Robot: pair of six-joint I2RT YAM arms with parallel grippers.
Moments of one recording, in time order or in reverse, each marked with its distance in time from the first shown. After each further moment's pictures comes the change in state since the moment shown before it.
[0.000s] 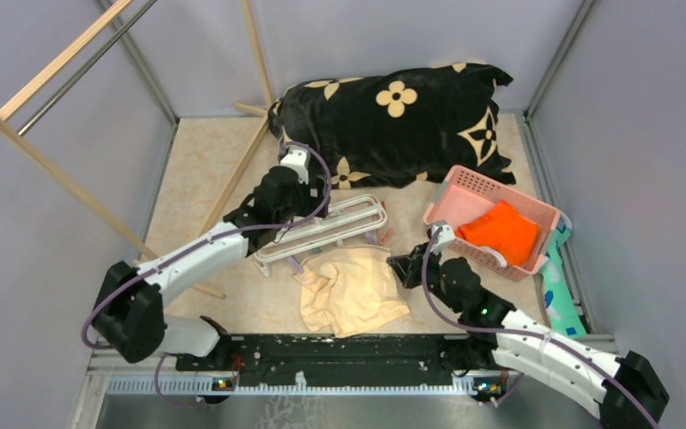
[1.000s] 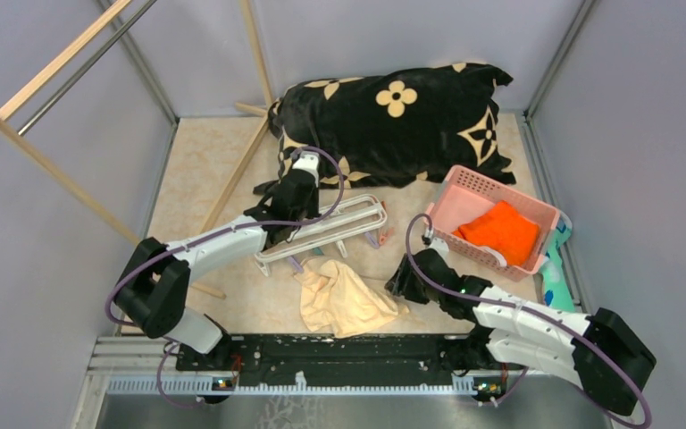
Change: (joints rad) left arm -0.018 0.137 0.009 0.051 -0.105 0.000; right arm 0.000 0.334 0.145 -0.392 -0.020 0.443
